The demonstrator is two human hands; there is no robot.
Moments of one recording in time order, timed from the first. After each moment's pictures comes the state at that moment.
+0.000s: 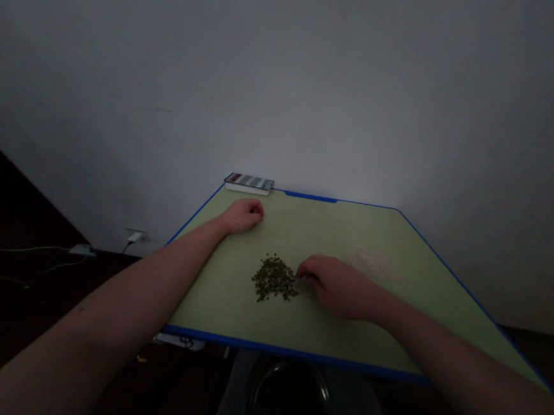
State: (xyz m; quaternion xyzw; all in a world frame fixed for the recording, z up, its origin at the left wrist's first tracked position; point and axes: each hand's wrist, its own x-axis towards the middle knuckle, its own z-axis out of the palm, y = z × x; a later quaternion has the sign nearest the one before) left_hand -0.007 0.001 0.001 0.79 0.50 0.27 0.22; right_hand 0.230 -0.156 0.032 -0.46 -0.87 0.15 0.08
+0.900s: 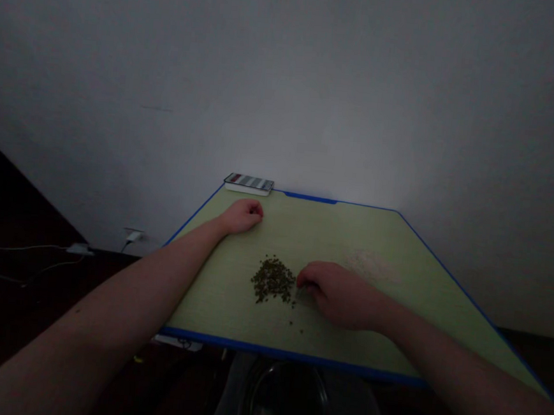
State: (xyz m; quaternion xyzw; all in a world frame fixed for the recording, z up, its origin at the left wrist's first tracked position) left_hand -0.008 0.002 -0.001 0.79 0.50 0.27 0.22; right_hand 0.231 -0.163 0.036 -0.45 -0.88 0.16 0.07
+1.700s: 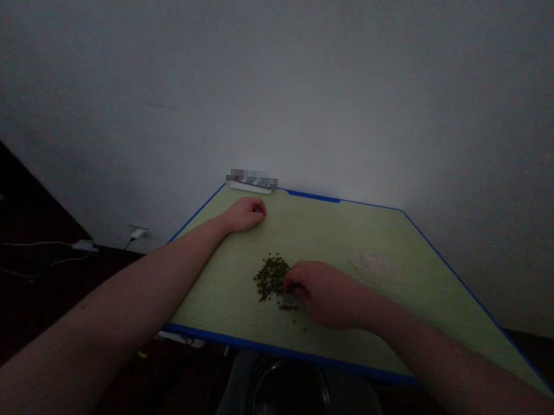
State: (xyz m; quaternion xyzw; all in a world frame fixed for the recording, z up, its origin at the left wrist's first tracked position) left_hand -0.009 0.004 -0.003 0.79 0.50 0.28 0.22; right_hand 0.209 -0.161 0.037 -0.39 -0.91 0.15 0.04
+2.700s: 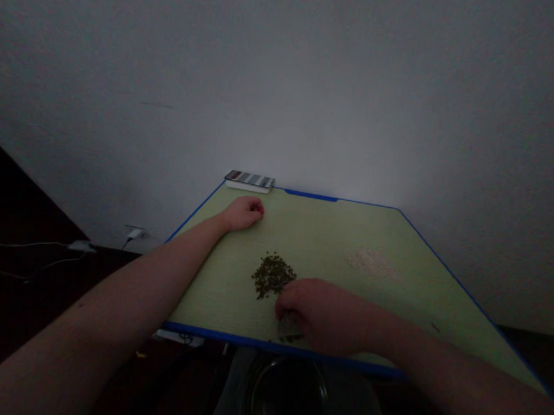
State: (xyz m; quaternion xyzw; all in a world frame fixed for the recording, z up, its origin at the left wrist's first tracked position) left_hand -0.008 0.002 0.000 0.79 0.50 0.27 0.21; right_hand 0.206 -0.188 0.046 -0.34 -0.92 0.19 -0.01
